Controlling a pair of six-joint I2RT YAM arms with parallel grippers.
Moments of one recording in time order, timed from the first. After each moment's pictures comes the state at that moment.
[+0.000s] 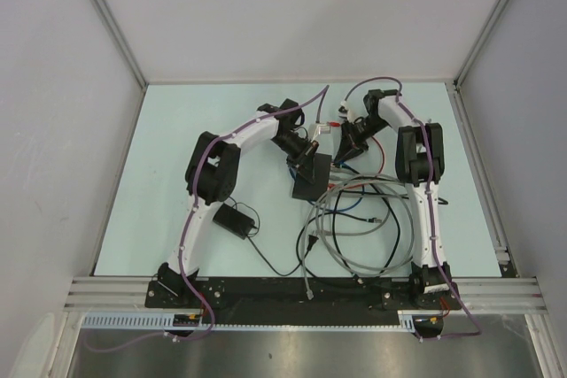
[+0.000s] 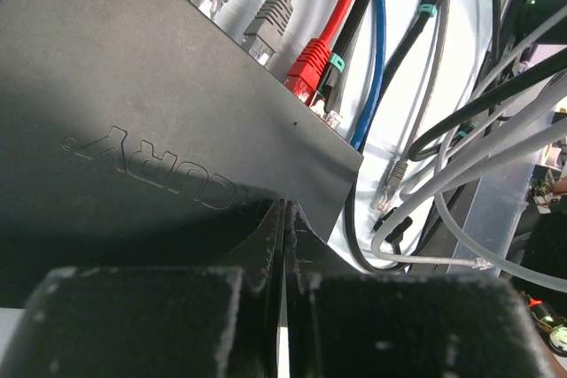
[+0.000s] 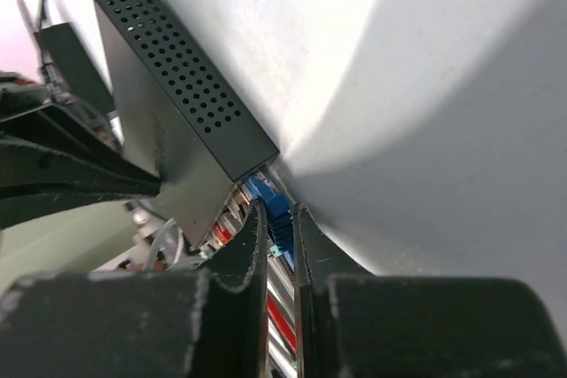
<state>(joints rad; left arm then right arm) -0.55 2.40 1.96 -0.98 0.87 0.27 0.15 2.57 2.15 -1.23 -0.84 -0.21</state>
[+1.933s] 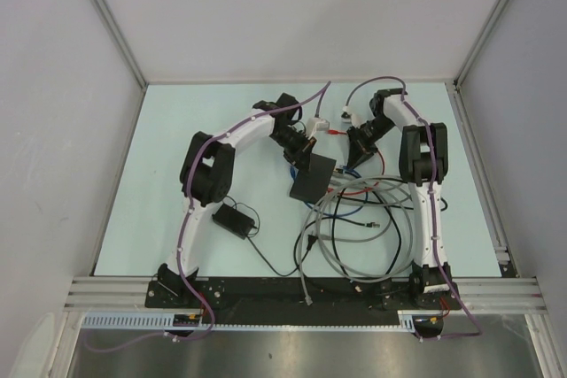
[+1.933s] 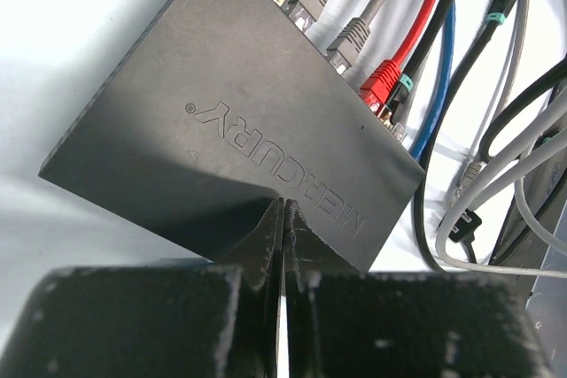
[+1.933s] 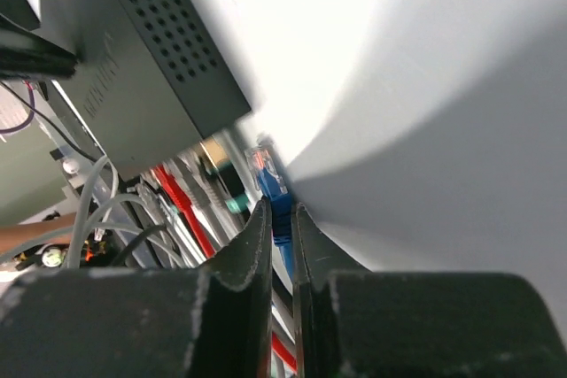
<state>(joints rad) -0.53 2.34 1.93 -0.91 0.76 0.39 0.12 2.54 2.14 -1.37 -0.74 -0.47</state>
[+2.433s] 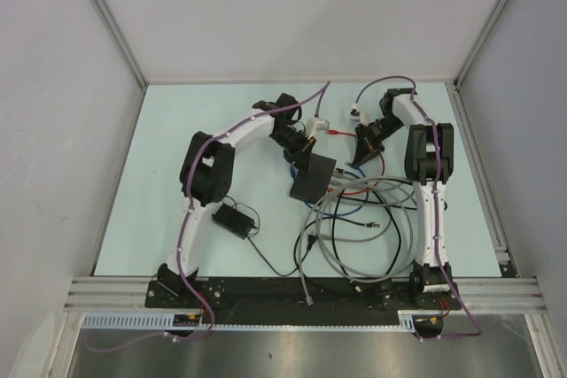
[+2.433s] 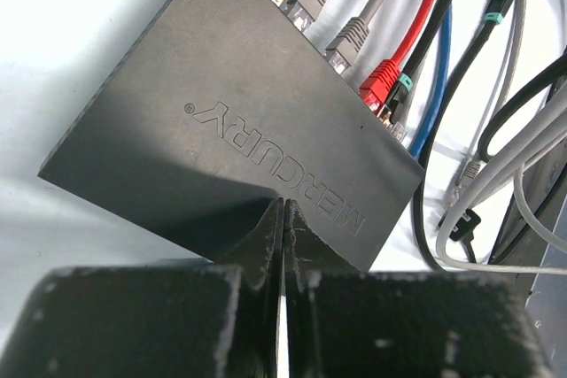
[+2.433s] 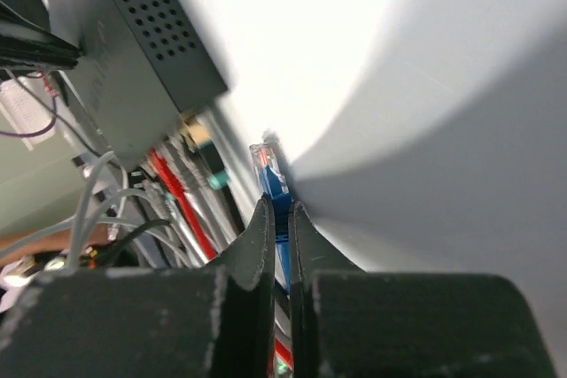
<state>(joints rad) -0.53 2.34 1.93 -0.91 0.77 0.39 0.07 2.56 2.15 -1.39 -0.78 -0.48</state>
